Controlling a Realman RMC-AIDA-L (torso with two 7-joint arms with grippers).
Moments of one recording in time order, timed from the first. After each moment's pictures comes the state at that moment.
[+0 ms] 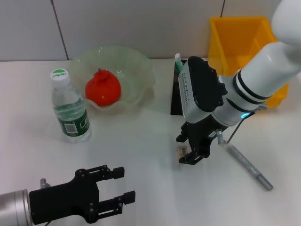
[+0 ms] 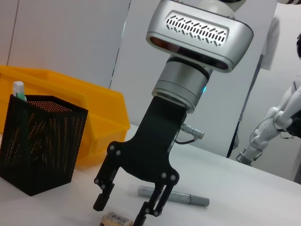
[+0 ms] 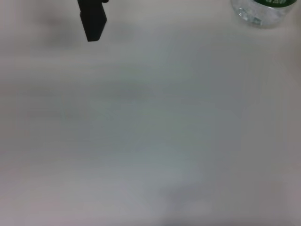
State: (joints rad) left arm -0.38 -2.06 0.81 0.36 1.83 1.61 -1.01; right arm 1.06 2.08 1.86 0.54 0.65 -1.20 1.65
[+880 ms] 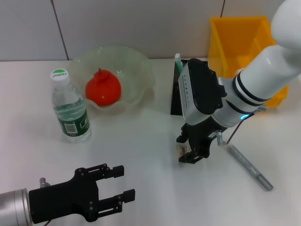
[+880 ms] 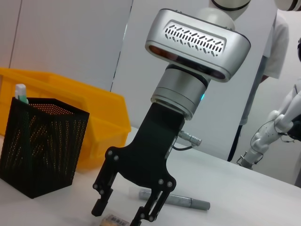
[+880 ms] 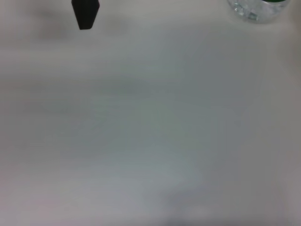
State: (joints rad) left arm -0.38 -2.06 0.81 0.36 1.83 1.62 -1.02; right arm 1.06 2.08 1.86 0.51 0.65 -1.17 1.63
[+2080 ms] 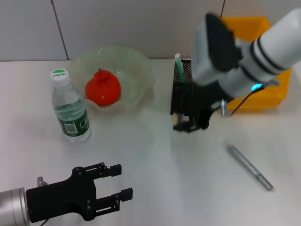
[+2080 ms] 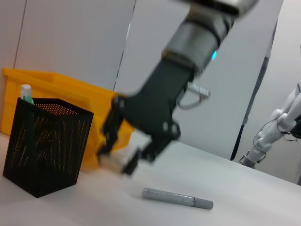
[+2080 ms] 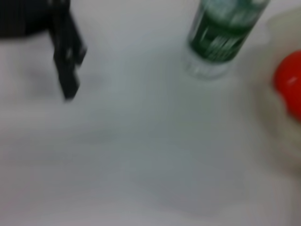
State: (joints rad) left arm -0.37 -2.06 0.81 0.37 1.83 1.62 -1.03; right arm 0.96 2.08 1.93 0.88 0.66 -1.37 1.77
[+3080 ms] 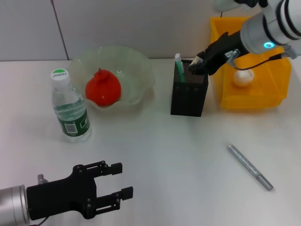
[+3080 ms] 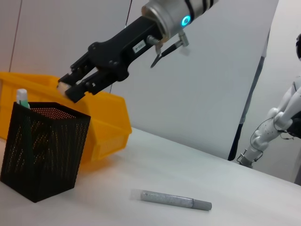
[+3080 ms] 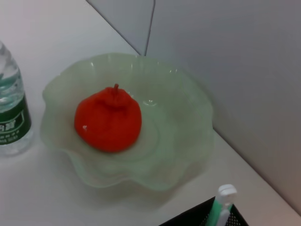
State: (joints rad) left arm -0.39 -2.06 0.81 0.38 1.83 1.62 -1.03; right arm 0.94 2.05 2.04 0.98 0.57 -1.18 2.17
